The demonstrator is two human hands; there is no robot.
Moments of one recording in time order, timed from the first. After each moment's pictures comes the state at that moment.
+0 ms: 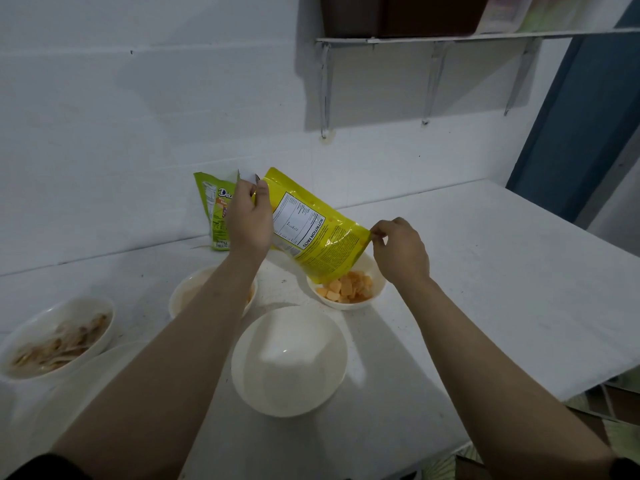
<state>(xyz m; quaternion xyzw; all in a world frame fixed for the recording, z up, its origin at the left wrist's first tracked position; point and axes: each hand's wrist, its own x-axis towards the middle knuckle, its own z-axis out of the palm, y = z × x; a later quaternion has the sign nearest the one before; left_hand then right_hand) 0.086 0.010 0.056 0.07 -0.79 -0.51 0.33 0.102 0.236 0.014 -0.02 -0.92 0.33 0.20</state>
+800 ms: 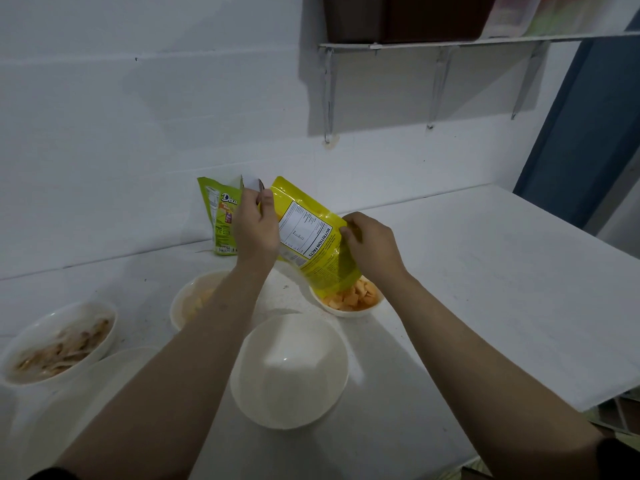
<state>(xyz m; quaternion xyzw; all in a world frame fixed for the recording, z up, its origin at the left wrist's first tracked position) 0.085 0.018 0.047 0.06 -0.79 -0.49 0.37 0.086 0.202 0.027 0.10 -0.90 0.38 0.17</state>
